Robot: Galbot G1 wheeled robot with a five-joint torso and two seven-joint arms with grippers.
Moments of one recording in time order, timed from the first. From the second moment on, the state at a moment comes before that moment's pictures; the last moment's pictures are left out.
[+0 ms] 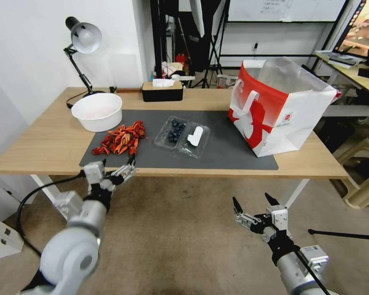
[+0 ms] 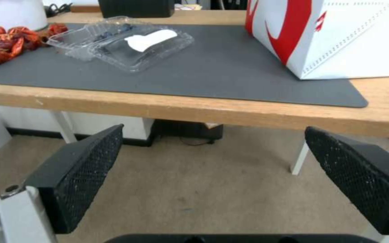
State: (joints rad) left arm 1.63 -1.23 -0.50 -2.38 -0.64 0.22 -0.34; right arm -1.86 1.51 0.59 2.38 0.07 -0.21 -0.17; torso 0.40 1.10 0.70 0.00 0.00
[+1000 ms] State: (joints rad) left arm 0.61 -0.94 0.05 -1.77 -0.87 0.58 -0.37; right arm -1.87 1.55 0.61 2.35 0.03 -0.18 -0.15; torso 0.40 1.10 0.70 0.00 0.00
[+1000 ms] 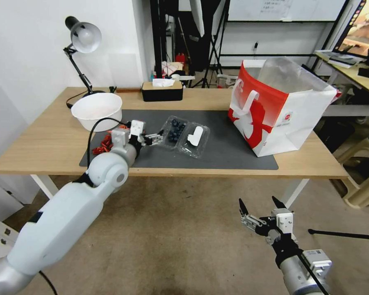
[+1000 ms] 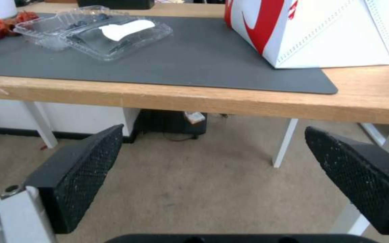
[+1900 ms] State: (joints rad) left arm 0.43 -0.95 0.16 -1.63 -0.88 0.74 -0.32; right arm -1.86 1.55 0.60 2.31 0.02 -0.15 -0.15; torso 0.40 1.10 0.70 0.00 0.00
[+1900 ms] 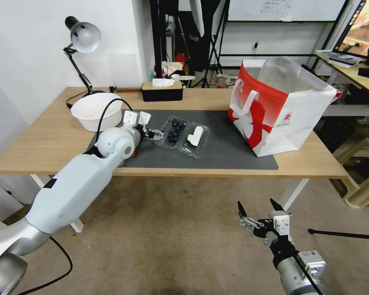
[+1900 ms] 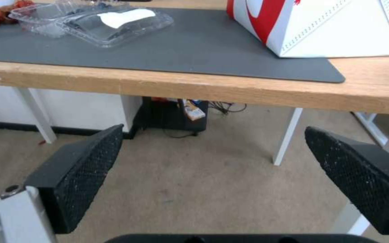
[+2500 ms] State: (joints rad) left arm 0.44 -0.93 0.18 -1.60 -0.84 0.74 -0.30; right arm -1.86 1.55 0.60 2.29 0.01 -0.14 -0.15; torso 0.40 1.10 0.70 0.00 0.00
